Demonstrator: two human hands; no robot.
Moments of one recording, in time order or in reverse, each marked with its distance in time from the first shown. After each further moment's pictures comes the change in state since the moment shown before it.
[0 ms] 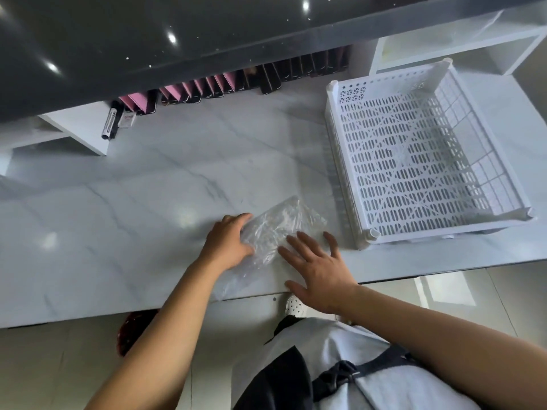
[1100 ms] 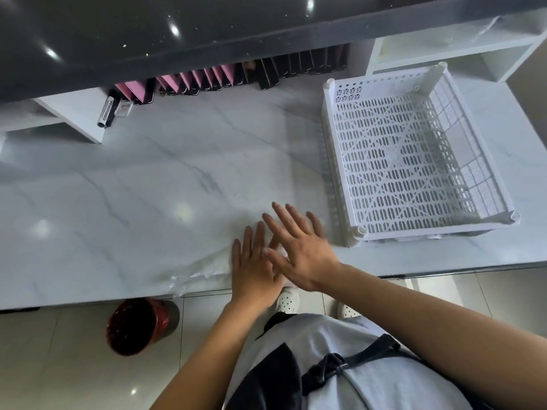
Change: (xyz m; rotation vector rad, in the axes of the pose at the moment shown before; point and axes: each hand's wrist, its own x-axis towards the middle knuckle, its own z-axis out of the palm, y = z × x) left_hand -0.043 0.027 0.112 0.381 0.180 0.129; right_hand 0.009 -0.002 -0.030 0.224 0.173 -0.035
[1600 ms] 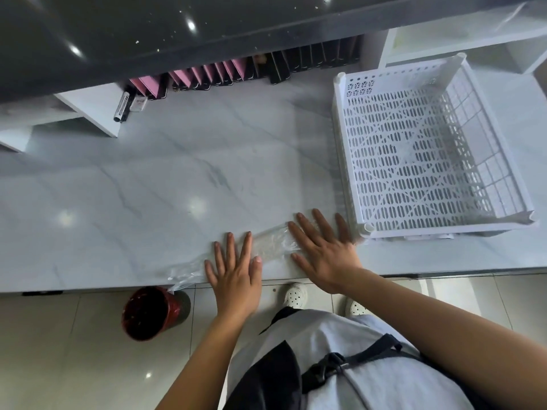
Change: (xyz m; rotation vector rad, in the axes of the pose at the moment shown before) left_hand -0.037 -0.025 -0.001 -0.281 0.056 -0.346; right_hand -0.017 0.047 0.029 -0.278 -0.099 0.036
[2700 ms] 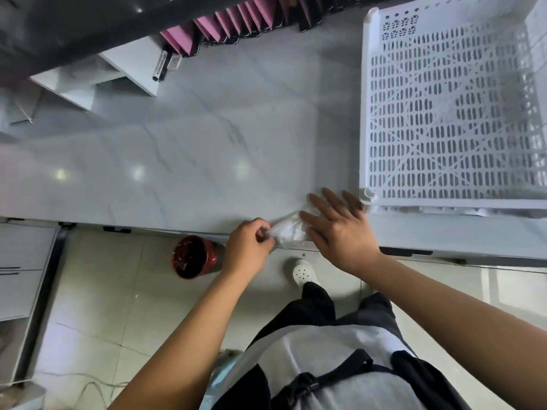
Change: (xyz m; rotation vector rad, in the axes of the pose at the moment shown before) left_hand -0.031 0.045 -0.026 -0.230 0.012 -0.118; right_hand -0.023 0.025 0.026 0.258 0.386 -0.232
